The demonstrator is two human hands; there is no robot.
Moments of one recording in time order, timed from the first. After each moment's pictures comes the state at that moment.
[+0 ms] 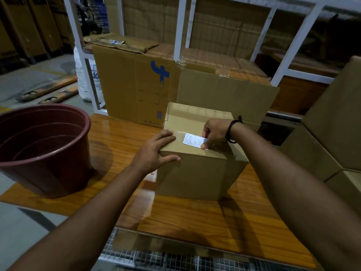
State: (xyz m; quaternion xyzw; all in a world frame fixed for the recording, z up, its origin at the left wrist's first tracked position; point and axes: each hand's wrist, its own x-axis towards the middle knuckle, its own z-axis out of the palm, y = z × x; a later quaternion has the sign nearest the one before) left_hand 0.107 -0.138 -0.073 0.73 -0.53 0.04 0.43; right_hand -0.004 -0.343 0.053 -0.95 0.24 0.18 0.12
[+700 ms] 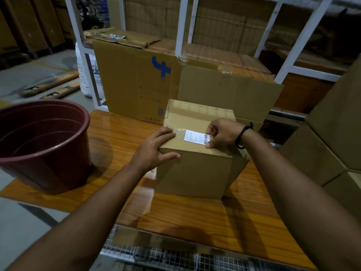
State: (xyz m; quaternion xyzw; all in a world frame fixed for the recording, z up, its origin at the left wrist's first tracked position) left_hand 0.110 -0.142 -0.078 0.73 -0.52 0.04 0.44; right_hand -0.025 -0.357 0.038 -0.95 0.24 0.07 0.18
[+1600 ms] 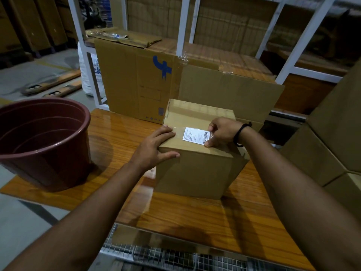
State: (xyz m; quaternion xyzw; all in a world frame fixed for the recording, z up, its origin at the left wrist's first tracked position) left_hand 0.109 -0.142 -0.079 0.74 -0.51 0.02 0.44; right_hand -0.025 -0.350 0.047 -0.93 0.27 0.08 0.25
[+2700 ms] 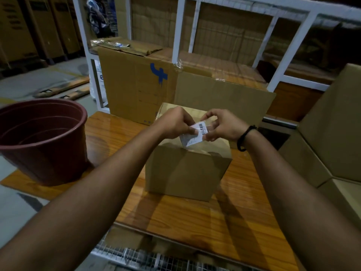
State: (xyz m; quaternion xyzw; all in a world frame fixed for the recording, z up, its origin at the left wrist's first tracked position) left_hand 0.047 -0.207 0.057 0.80 -0.46 -0.11 0.35; right_hand -0.072 -0.351 0.082 -0.89 0.20 -0.03 0.41
